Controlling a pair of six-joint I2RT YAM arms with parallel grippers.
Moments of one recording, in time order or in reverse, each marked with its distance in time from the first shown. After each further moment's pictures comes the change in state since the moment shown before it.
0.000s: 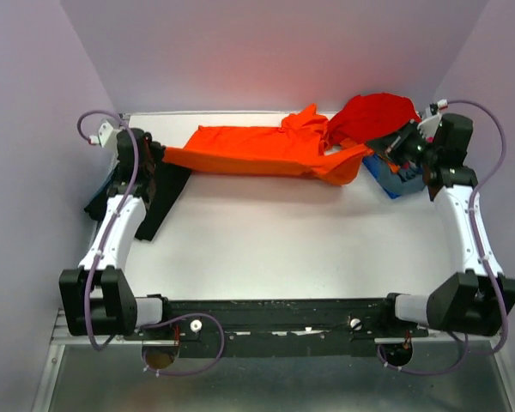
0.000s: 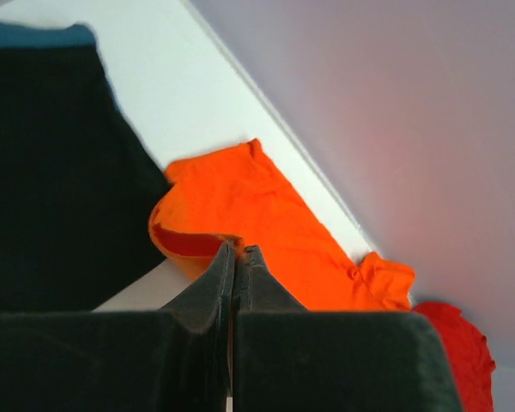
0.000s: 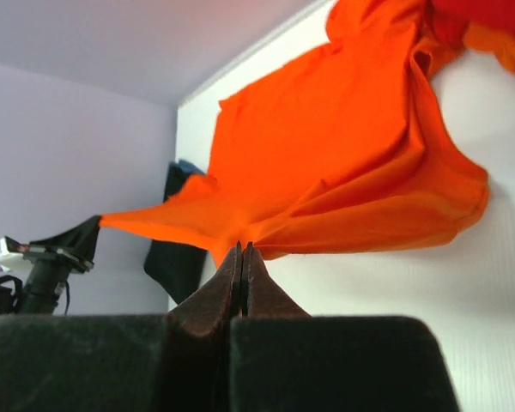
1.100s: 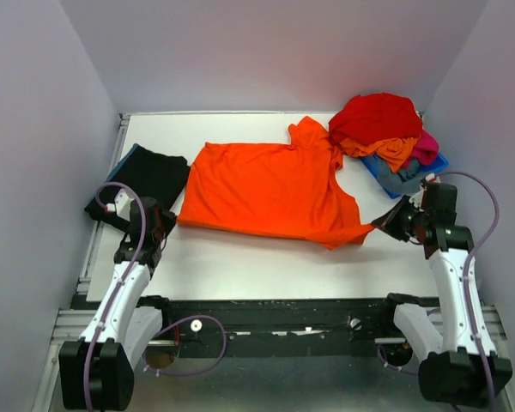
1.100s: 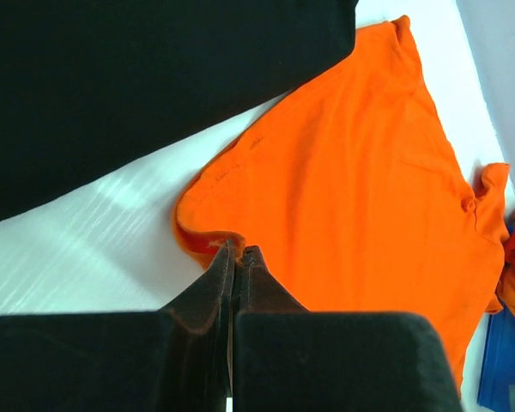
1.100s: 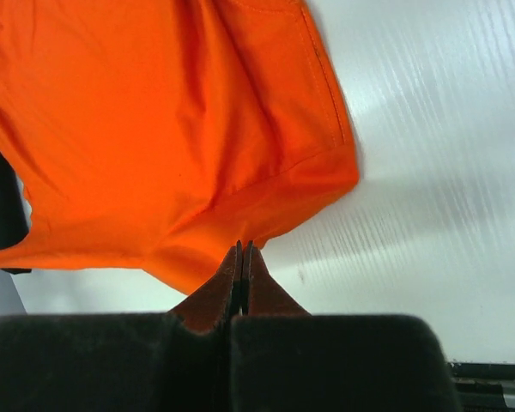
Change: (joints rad) left arm -0.048 -0.580 -0.681 -0.126 0.059 -0.055; right arm -0.005 -0.581 -0.496 -0.499 0.320 -0.206
